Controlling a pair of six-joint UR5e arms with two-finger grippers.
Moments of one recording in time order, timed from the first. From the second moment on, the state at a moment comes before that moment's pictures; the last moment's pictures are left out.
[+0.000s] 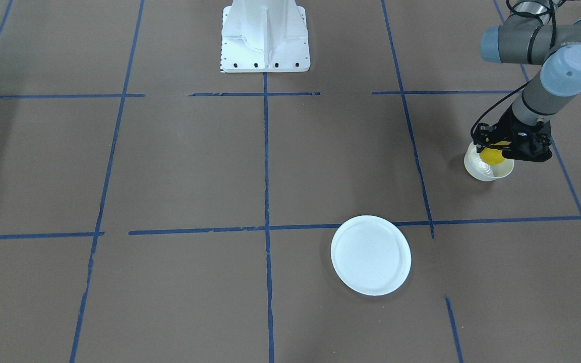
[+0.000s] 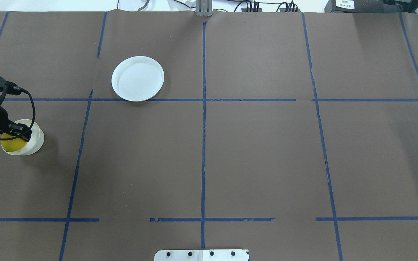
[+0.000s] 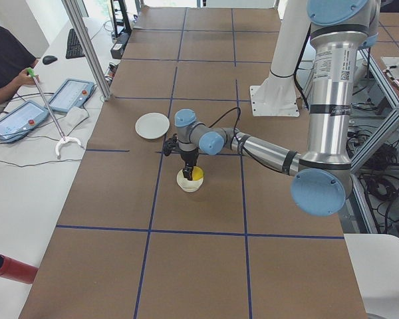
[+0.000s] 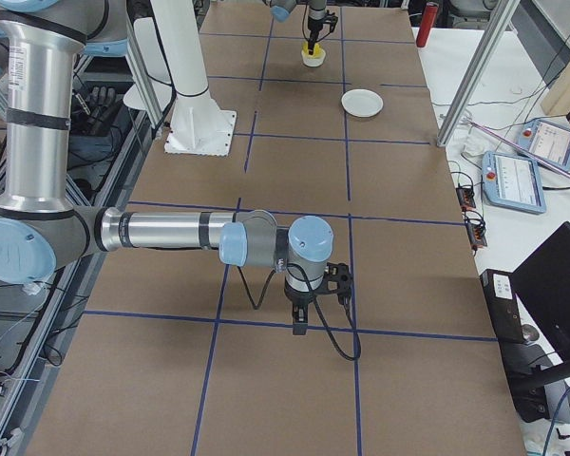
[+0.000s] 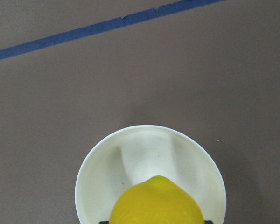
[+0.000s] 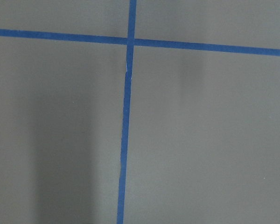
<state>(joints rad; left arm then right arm) -0.92 -1.59 -1.78 -1.78 -2.11 -0.54 1.54 -1.71 1.75 -1.64 2.28 -0.05</state>
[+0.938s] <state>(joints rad) -0.92 -1.60 -1.71 -1.87 -2.10 -0.53 1.54 -1.71 1.75 -1.64 2.28 -0.05</state>
